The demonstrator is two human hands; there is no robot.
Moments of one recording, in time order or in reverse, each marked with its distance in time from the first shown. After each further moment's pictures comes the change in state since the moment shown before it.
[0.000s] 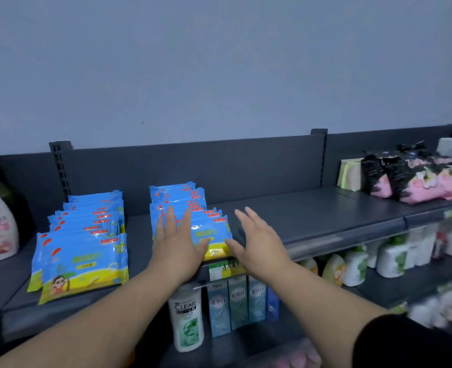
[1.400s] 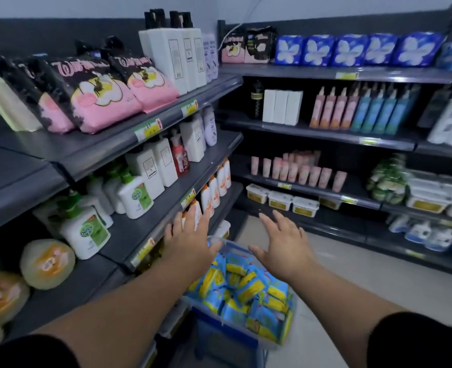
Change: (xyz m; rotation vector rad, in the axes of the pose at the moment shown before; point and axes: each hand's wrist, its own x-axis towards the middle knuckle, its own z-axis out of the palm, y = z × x) left_hand -0.126 0.523 0.381 0.104 -0.529 0.867; right_hand -0.314 0.521 -0.190 -0.338 -0.051 1.046
